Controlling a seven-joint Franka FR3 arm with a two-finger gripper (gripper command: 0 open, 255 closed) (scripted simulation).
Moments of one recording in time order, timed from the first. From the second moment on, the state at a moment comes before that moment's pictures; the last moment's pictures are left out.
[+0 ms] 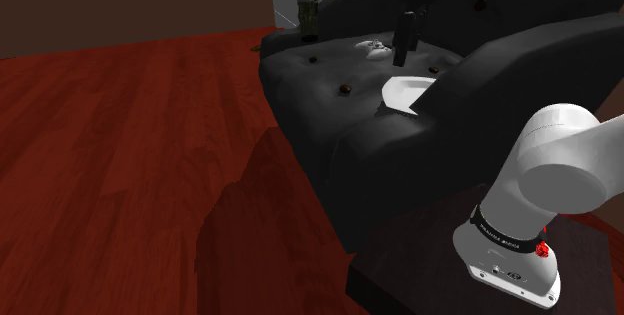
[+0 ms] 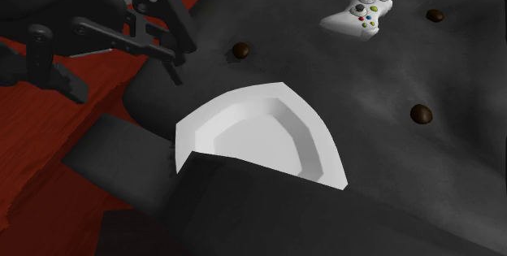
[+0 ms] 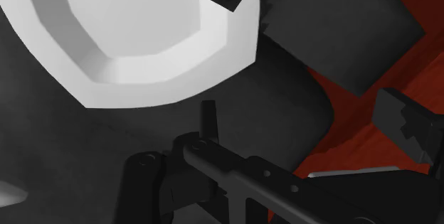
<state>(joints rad) 0.01 -0.81 -0.01 -2.38 -0.04 1.61 -0.13</state>
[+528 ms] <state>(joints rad) -0.05 -0.59 -0.06 -2.26 -0.08 1.68 -0.09</state>
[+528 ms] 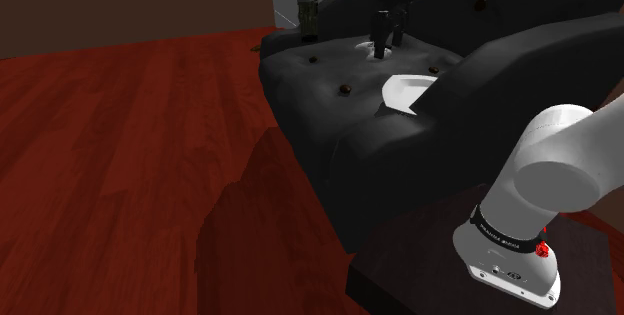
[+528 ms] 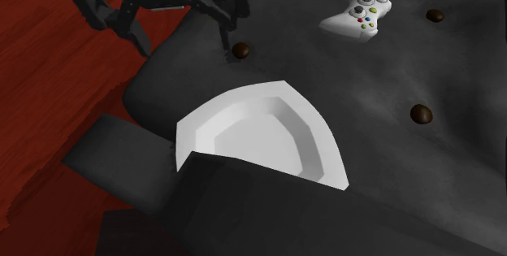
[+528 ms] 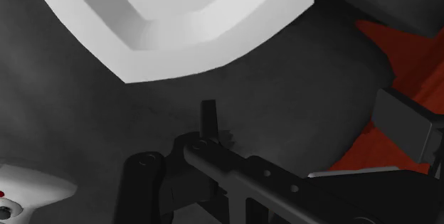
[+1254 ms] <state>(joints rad) -0.14 -0.19 -0.15 -1.96 -0.09 1.74 -0.02</state>
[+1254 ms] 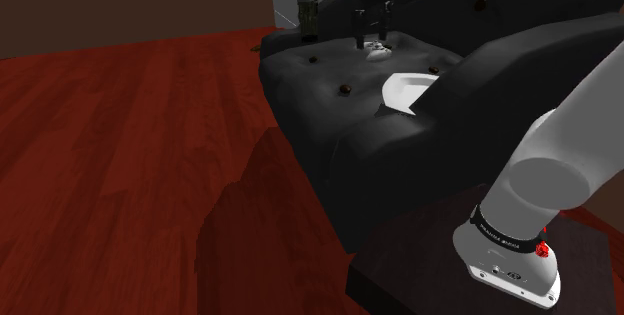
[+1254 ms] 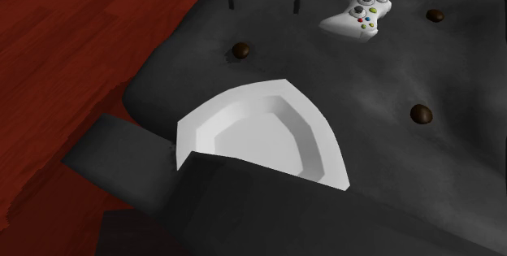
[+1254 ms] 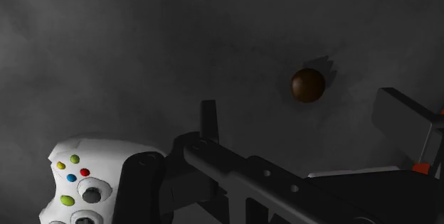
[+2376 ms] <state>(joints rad) -0.33 0.44 -0.29 -1.27 0.02 1.59 0.02</state>
